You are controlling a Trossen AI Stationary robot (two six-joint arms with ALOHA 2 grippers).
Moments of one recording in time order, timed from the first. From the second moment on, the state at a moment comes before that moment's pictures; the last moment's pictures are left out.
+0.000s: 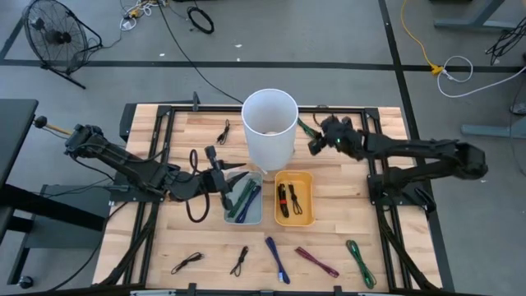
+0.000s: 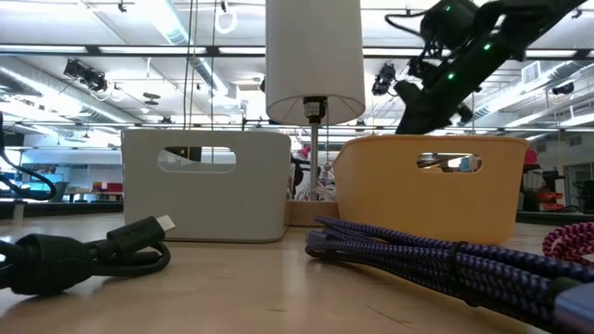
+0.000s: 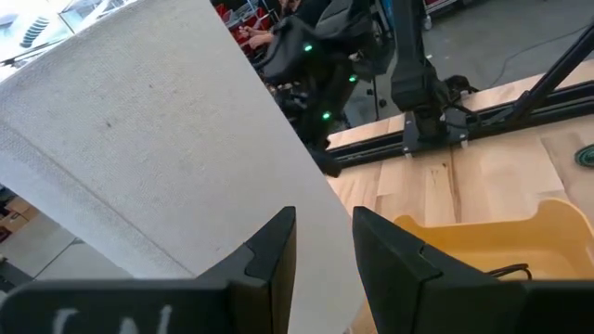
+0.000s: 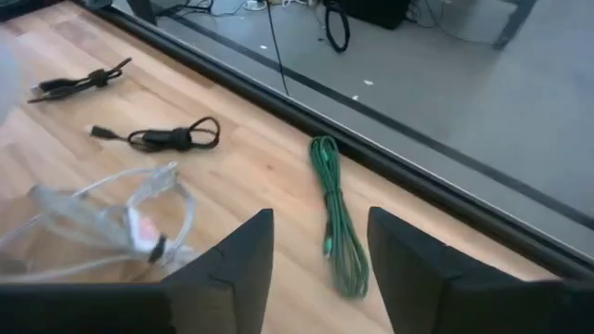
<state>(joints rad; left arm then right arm) -0.42 1.23 0.97 0.07 -0.87 0.30 -0.35 1.13 0.64 -0.15 0.49 0.30</state>
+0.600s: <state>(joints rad) -0.42 1.23 0.97 0.08 -0.87 0.30 -0.60 1.47 0.64 0.14 0.22 0.27</state>
